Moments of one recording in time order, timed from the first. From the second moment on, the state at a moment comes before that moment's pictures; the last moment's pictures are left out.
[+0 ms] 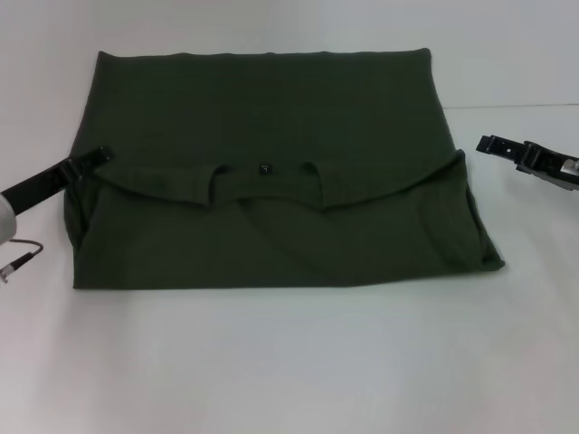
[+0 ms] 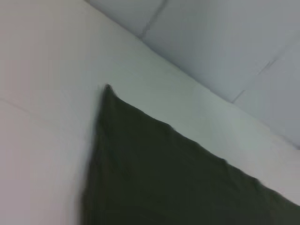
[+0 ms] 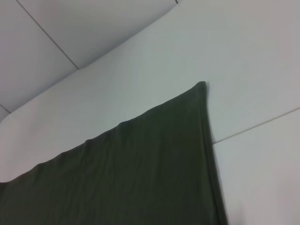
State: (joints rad) left arm -0.60 -2.14 0.49 0.57 1.93 0.81 -1.93; right arm 0.62 2.06 -0.60 -0.55 -2.00 -0.81 2.07
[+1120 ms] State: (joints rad) left arm -0.55 -2.07 0.54 0.80 2.41 1.22 -2.22; right arm 0.56 2.00 -0.61 -0.56 -2.01 -1.03 2.07
